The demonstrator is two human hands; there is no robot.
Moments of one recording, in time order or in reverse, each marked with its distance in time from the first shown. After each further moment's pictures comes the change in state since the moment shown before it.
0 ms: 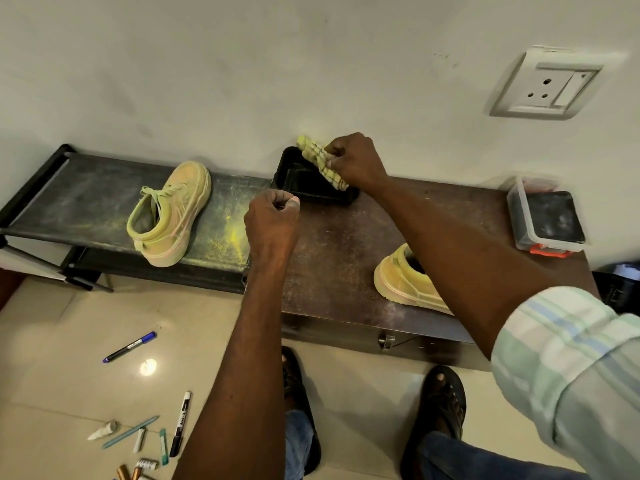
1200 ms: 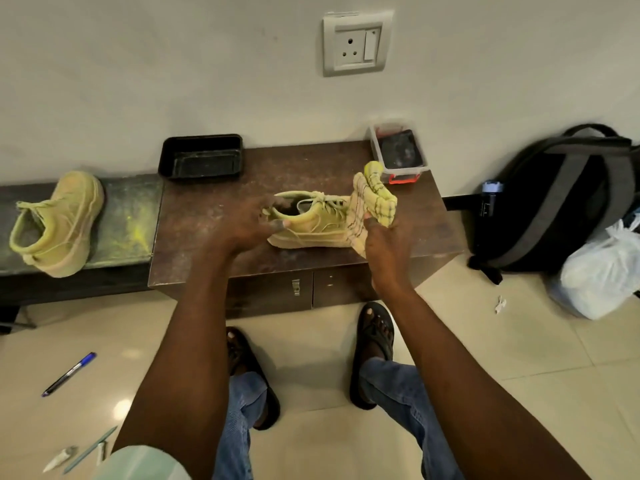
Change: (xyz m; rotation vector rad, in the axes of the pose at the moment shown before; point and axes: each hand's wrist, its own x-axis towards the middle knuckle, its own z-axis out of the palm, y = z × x) left_hand -0.084 0.015 0.064 0.251 -0.879 0.413; right_hand -0.313 0.061 -0.093 0.833 0.694 0.557
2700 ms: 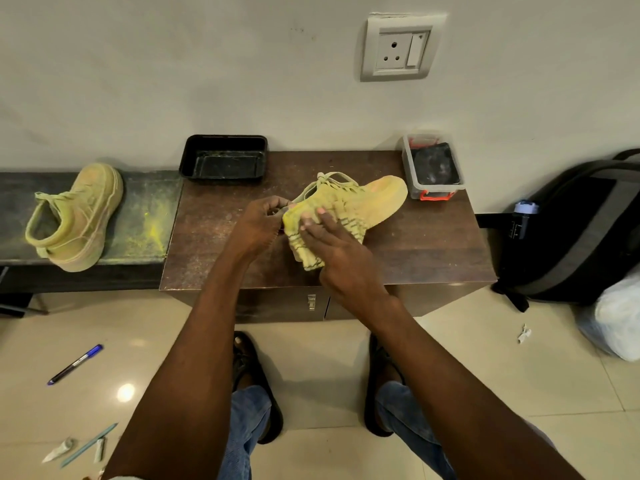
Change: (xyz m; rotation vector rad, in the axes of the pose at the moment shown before) left_hand 0.011 -0.008 -0.001 -0.451 0.173 -0.124; right_hand 0.001 0.023 0.053 -1.126 -0.570 -0.944
